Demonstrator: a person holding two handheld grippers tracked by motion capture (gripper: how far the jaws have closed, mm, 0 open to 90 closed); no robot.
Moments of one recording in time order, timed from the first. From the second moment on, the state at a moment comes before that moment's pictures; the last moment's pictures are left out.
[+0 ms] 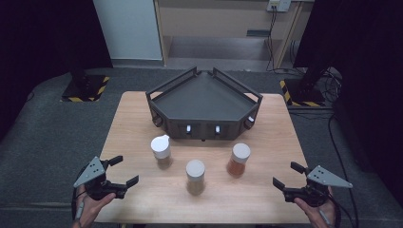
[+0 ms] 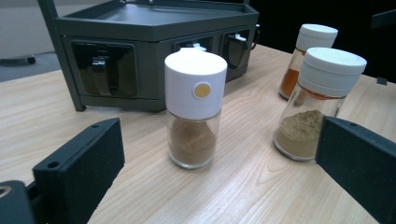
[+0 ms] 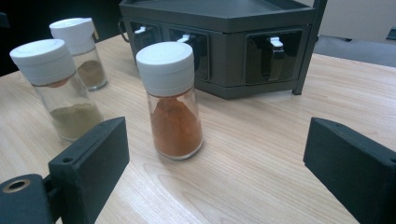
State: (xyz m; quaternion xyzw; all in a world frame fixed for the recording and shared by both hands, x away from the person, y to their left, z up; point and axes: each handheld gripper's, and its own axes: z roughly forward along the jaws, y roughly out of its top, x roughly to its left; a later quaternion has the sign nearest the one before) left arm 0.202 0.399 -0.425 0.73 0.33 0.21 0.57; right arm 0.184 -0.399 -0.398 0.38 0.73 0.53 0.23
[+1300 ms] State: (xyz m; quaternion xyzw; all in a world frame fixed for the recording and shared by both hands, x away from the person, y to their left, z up) left arm 0.206 0.405 -0.429 0.72 0.32 0.20 0.58; right arm 0.189 -0.401 -0.401 0.37 0.73 0.53 0.21
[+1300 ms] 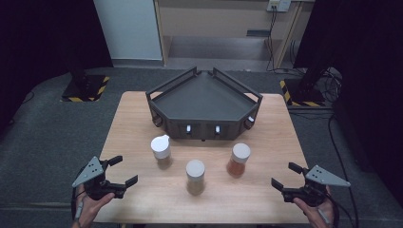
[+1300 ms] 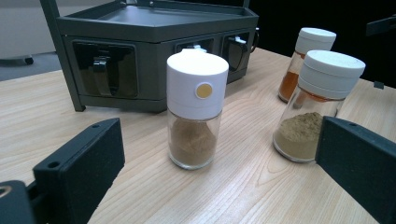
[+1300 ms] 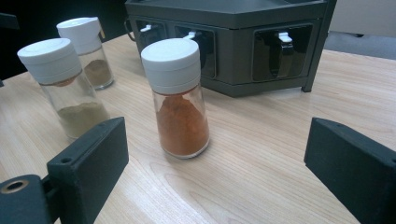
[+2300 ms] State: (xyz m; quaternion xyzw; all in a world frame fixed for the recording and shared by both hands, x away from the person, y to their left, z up) left arm 0.204 0.406 -0.427 0.73 0.31 0.19 0.58; right arm 0.191 -0.400 -0.400 0.37 0.74 0.53 0.20
